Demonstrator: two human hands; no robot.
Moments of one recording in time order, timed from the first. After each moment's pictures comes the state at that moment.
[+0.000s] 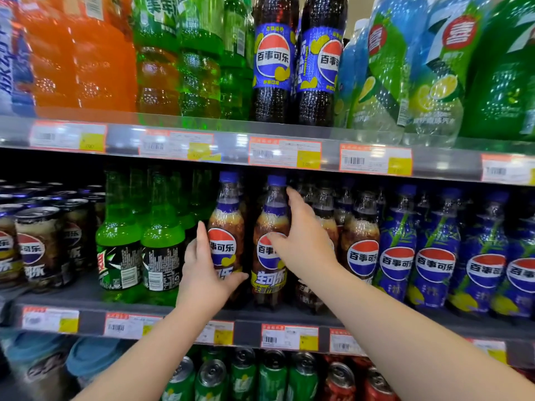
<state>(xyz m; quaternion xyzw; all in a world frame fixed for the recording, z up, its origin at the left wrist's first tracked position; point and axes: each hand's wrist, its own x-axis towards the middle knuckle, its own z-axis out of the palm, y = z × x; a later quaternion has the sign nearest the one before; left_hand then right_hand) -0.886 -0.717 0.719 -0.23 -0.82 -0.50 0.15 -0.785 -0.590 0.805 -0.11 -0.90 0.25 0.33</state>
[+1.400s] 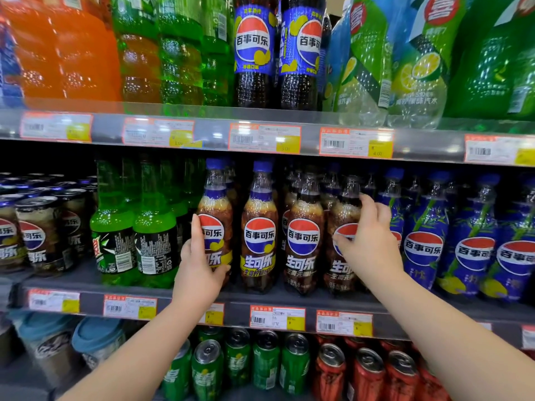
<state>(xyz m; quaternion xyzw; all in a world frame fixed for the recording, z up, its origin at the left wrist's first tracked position) -0.876 -0.709 0.701 -0.22 -0.83 -0.47 0.19 -0.728 -0.500 0.777 -0.25 -0.88 0.14 0.38</state>
